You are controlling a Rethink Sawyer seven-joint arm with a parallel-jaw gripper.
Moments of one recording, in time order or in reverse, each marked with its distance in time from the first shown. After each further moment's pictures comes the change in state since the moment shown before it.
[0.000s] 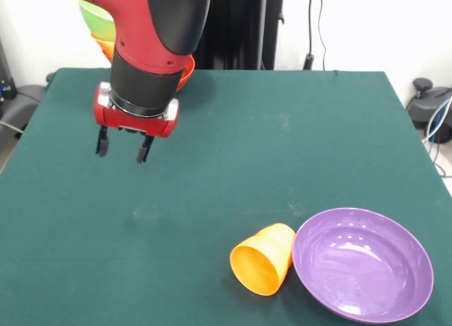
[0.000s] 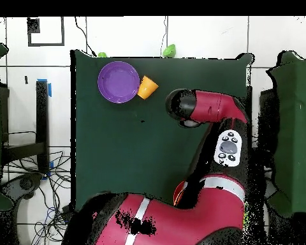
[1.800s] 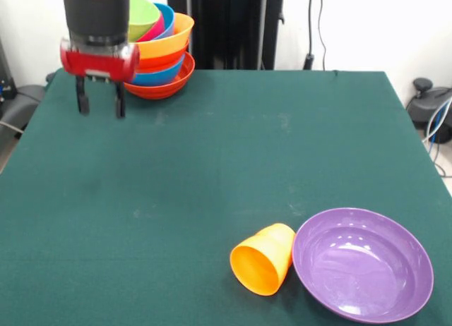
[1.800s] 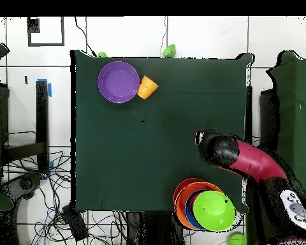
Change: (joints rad) arm -0.391 -0.265 0.283 0.514 -0.029 -0.383 -0.064
